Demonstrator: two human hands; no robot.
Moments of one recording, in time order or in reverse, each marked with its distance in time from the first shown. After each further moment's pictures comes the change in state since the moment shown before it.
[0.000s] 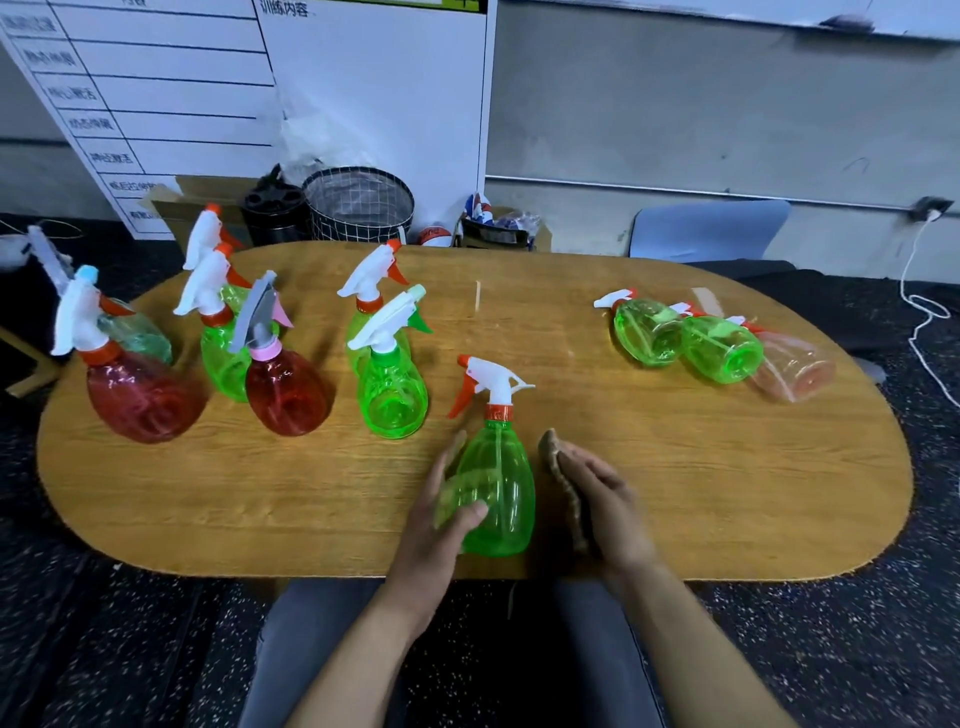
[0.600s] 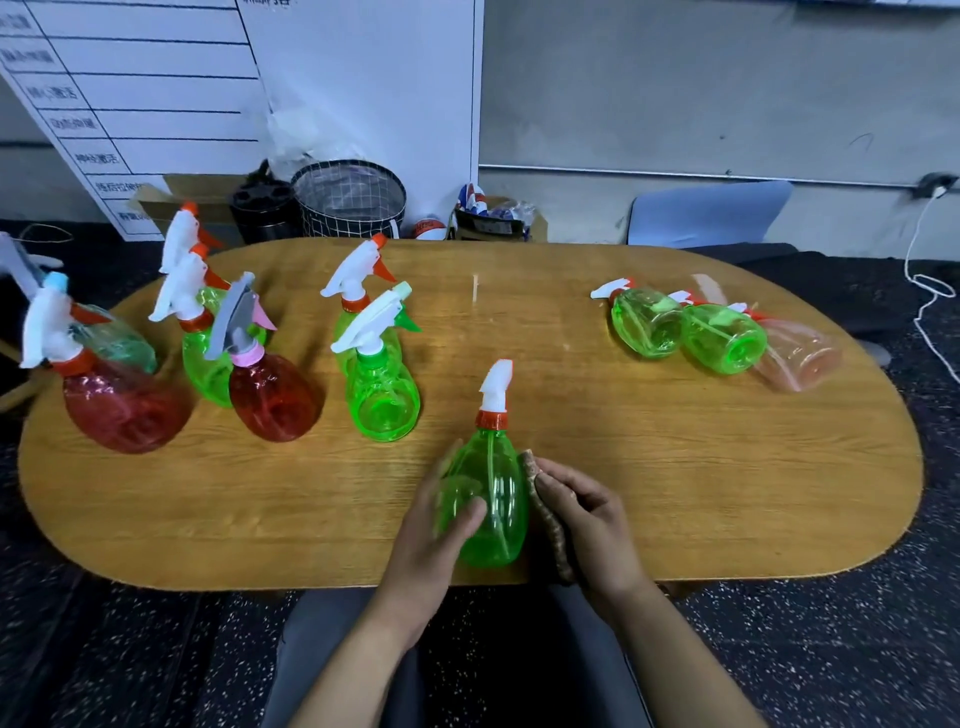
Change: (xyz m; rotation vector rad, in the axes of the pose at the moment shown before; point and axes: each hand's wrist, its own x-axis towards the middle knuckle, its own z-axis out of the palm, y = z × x) left_hand -0.004 0.004 0.001 -0.040 -0.007 -0.051; right_hand -0.015 0.007 0.011 0.077 -0.104 -0.092
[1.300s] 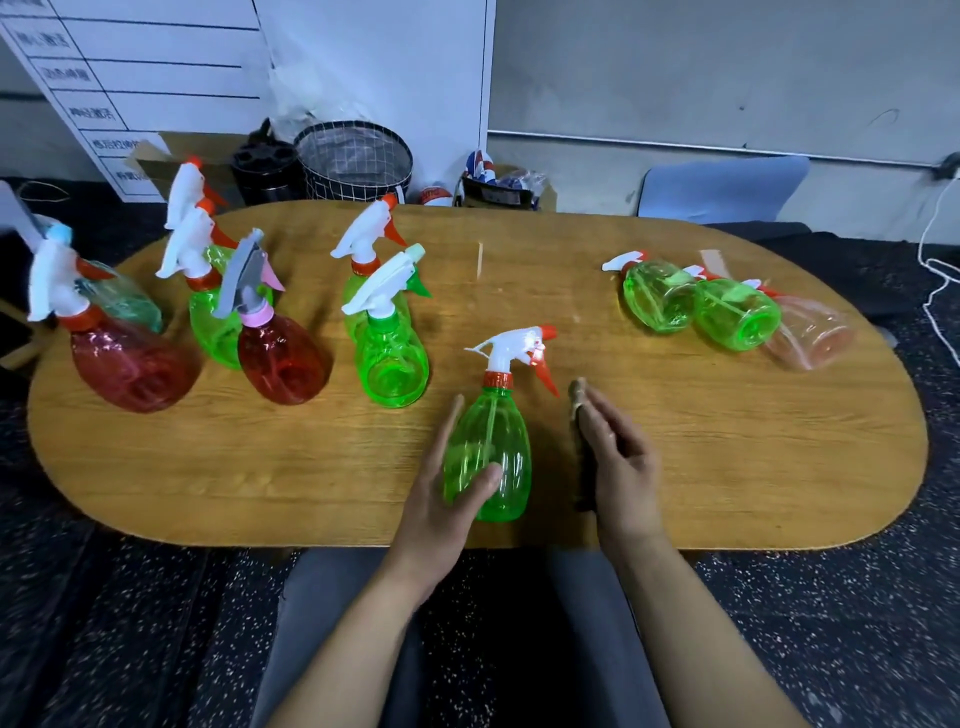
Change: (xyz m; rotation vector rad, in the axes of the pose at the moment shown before) left_hand 0.002 0.002 0.003 0.131 0.033 0.122; right_hand 0.011 -0.016 0.004 -0.084 0.189 -0.204
